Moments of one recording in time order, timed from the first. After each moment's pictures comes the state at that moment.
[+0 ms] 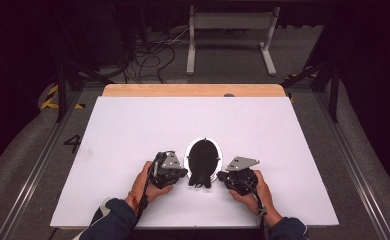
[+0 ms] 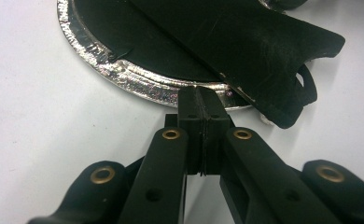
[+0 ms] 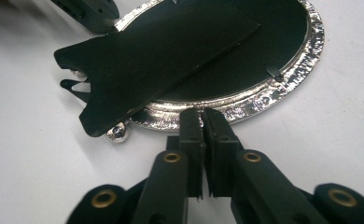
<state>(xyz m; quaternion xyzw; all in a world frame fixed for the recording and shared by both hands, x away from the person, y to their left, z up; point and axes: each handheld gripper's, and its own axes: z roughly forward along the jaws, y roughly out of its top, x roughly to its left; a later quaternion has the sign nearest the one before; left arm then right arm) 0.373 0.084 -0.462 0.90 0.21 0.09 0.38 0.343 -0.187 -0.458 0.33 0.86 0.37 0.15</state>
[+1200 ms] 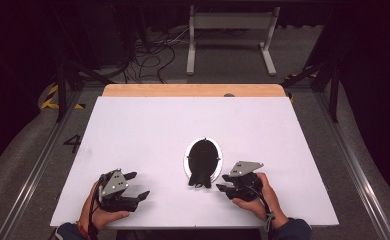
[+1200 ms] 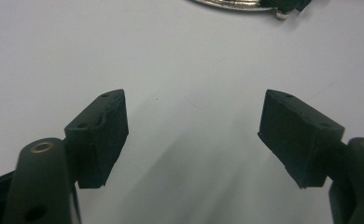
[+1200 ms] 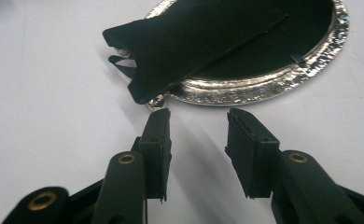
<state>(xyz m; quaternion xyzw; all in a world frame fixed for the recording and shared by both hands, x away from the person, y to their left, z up) 0.307 0.207 -0.461 0.85 0.27 0.17 0.42 0.326 -0.191 -0.446 0.30 0.88 0.35 0.12</state>
